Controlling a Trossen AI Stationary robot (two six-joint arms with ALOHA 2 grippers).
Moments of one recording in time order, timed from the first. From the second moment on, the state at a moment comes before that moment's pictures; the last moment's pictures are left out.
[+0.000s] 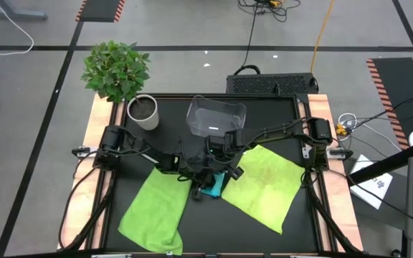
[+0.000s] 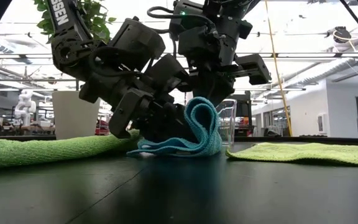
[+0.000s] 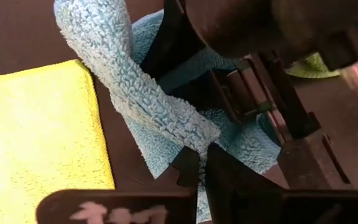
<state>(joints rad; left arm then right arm) -0.12 2.08 0.85 0.58 0.20 0.15 -0.03 1.93 1.37 -0.67 -0.29 -0.80</state>
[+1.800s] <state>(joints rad) -0.12 1.84 0.85 0.20 0.04 0.18 -0.04 1.94 1.37 -0.97 -0.34 -0.69</state>
